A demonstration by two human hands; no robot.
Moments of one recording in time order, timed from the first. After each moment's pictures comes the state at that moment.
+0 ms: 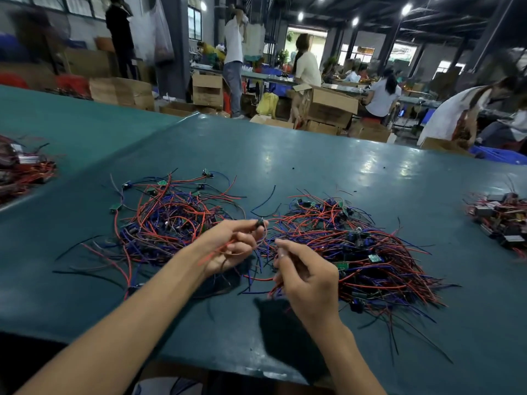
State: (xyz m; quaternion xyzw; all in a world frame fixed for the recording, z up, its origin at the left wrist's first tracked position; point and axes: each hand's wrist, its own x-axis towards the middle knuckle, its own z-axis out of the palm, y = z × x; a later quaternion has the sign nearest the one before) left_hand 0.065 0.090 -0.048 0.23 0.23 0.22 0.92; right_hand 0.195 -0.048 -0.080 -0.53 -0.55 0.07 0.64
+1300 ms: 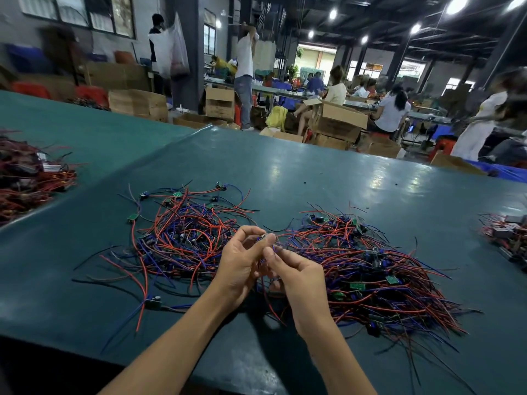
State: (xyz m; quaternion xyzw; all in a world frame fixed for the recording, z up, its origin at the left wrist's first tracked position) left_hand 0.071 0.061 -0.073 0.39 0.20 0.52 0.74; right_hand 0.162 -0.016 -0.058 -0.50 -0.37 0.43 0.66
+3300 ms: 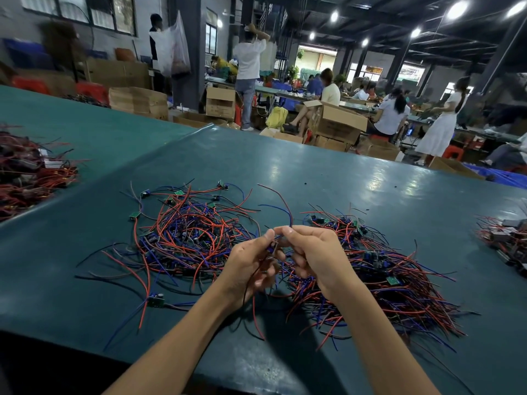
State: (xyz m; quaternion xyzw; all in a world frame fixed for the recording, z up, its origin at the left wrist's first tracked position) left_hand 0.063 0.056 -0.071 0.45 0.18 0.41 0.77; right_hand 0.195 -0.007 -0.003 -0.58 -0.47 0.40 0.54
